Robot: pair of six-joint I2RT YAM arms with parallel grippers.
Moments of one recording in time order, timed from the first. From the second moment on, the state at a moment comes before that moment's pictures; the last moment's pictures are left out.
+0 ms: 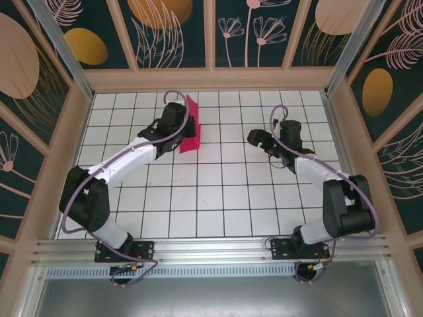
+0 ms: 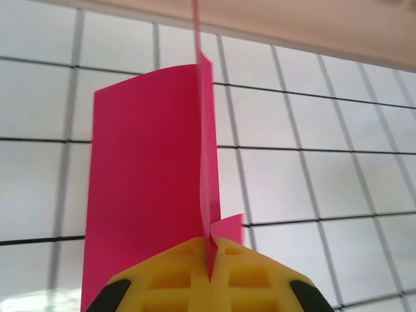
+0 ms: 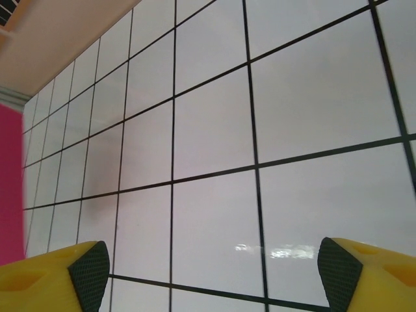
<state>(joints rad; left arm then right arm) -0.57 1.61 1.24 -0.28 -0.19 -0.53 0.20 1.44 0.75 0.06 -0.34 0.60</state>
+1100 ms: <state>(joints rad) -0.80 2.23 1.60 -0.68 -0.82 -0.47 0.07 1.34 0.64 0.12 -0.26 0.64</state>
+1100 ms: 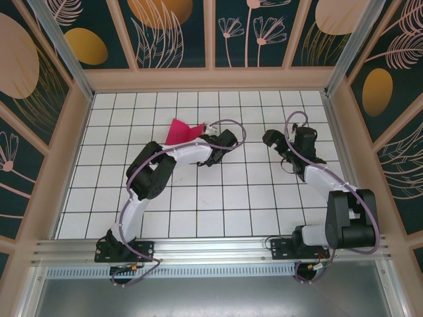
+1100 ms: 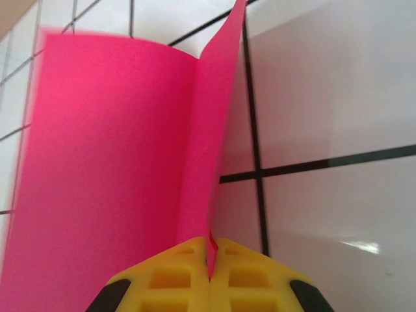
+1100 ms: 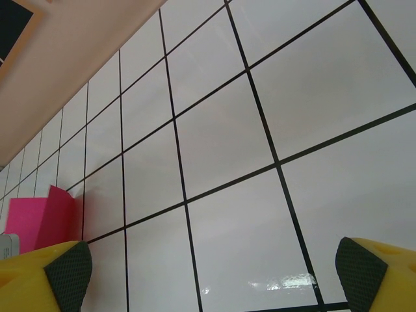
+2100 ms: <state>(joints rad) -0.60 1.62 1.07 -0.01 -0.09 -0.60 0.25 1.55 0.79 0.10 -0.37 0.67</state>
